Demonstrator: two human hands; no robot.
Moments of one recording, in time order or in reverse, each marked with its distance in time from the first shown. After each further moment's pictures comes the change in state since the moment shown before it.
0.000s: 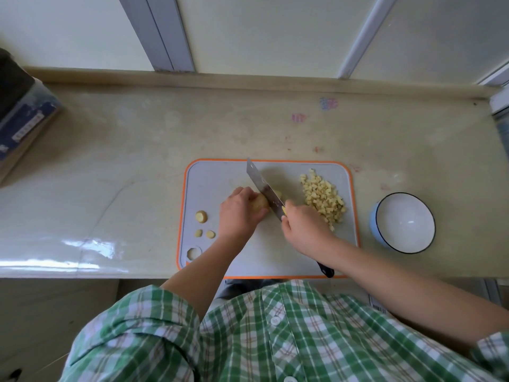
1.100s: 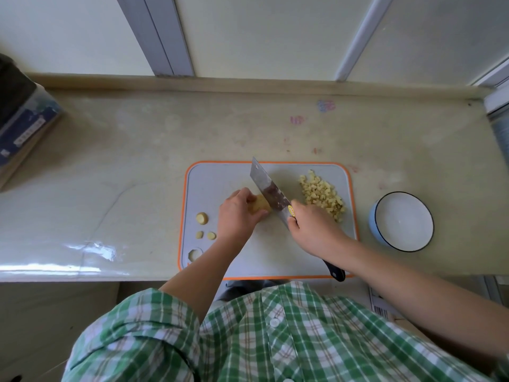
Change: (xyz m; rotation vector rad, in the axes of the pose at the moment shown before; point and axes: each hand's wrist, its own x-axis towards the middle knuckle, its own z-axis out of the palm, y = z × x) left_hand -0.001 -0.006 -0.001 -0.033 0.012 0.005; right_hand -0.010 0.002 -0.016 -0.001 -0.011 0.019
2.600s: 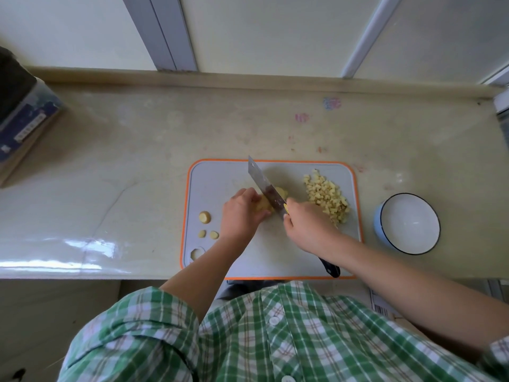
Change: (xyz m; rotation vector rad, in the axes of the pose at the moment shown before) left_hand 0.003 -0.003 0.001 0.015 -0.009 0.043; right_hand 0.011 -0.013 0.000 -0.022 -0.036 -0.007
